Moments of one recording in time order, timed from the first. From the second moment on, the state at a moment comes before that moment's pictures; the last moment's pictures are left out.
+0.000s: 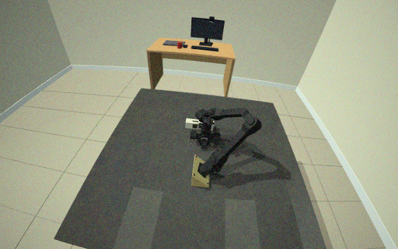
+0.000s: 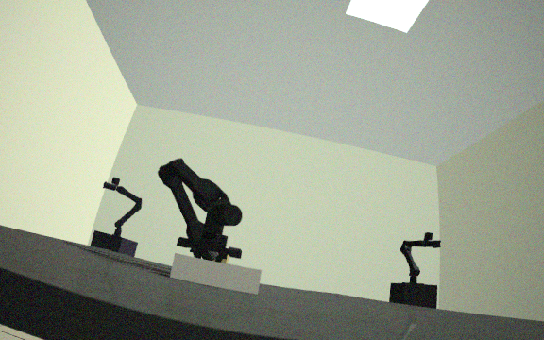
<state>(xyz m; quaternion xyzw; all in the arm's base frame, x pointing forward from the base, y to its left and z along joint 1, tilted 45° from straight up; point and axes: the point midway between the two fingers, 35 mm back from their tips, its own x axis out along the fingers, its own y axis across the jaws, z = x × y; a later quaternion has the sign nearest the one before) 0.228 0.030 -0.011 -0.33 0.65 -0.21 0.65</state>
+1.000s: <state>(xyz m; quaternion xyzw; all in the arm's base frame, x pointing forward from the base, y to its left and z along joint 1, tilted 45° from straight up) 0.227 0.067 0.021 -0.33 0.65 -0.21 0.65</state>
